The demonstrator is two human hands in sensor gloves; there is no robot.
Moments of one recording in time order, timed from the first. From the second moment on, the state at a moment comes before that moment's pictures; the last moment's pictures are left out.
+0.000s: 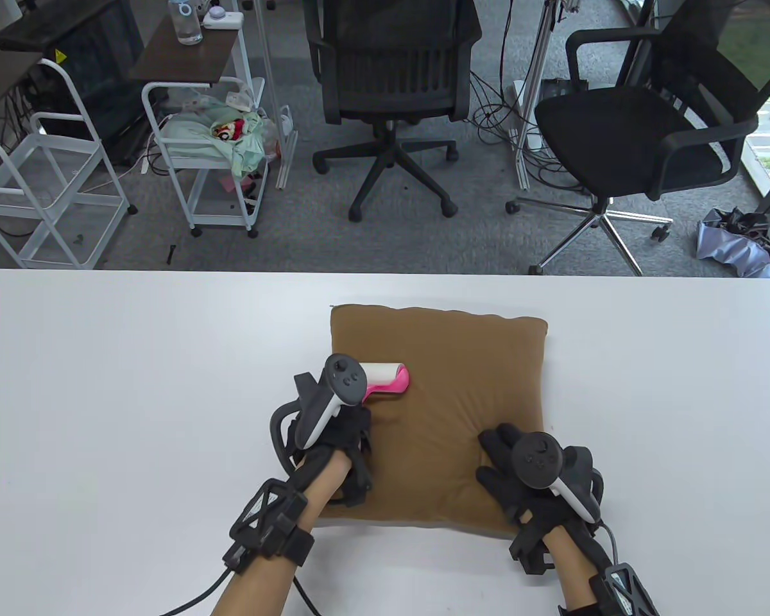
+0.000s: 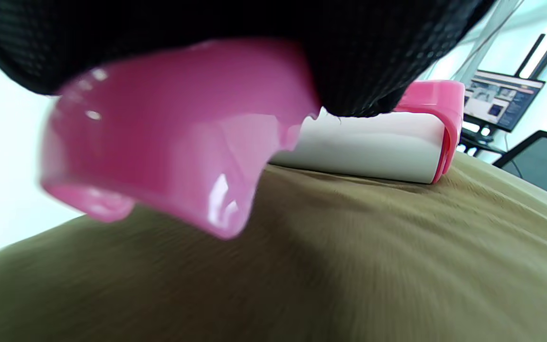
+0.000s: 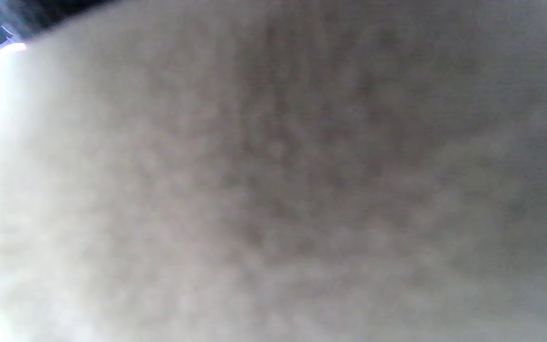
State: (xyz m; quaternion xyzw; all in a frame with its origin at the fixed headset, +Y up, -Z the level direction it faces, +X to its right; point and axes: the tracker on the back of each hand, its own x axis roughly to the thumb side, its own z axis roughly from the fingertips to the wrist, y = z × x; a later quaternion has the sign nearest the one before) left_hand -0.102 -0.699 -0.387 -0.08 0.10 0.17 0.98; right_hand 0.192 -0.757 -0.306 0.01 0.05 0.98 0.19
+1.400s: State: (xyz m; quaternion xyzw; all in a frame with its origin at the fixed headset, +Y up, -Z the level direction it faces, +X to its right) left_hand -0.249 -0.722 -0.285 0.10 0.18 0.17 0.96; right_hand 0.192 -0.747 -0.306 0.01 0.01 0.99 0.16
